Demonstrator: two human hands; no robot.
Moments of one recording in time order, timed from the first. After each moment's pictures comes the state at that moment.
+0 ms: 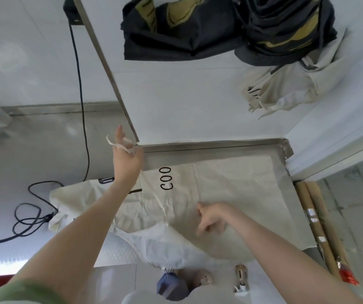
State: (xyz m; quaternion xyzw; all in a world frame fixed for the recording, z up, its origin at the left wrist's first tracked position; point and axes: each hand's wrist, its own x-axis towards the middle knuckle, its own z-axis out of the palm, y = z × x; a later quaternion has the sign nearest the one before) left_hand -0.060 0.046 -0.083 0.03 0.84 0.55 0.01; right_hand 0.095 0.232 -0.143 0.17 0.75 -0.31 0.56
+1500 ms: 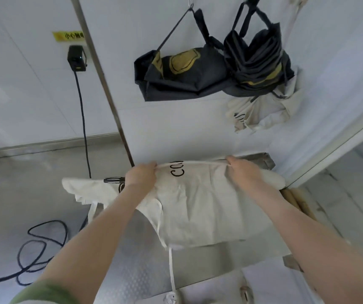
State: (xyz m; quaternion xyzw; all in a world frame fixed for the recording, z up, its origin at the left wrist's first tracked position) left_hand -0.098 0.073 -0.063 0.27 0.96 0.05 0.12; right_hand 0.057 0.311 -0.048 0.29 0.95 -0.07 0.06
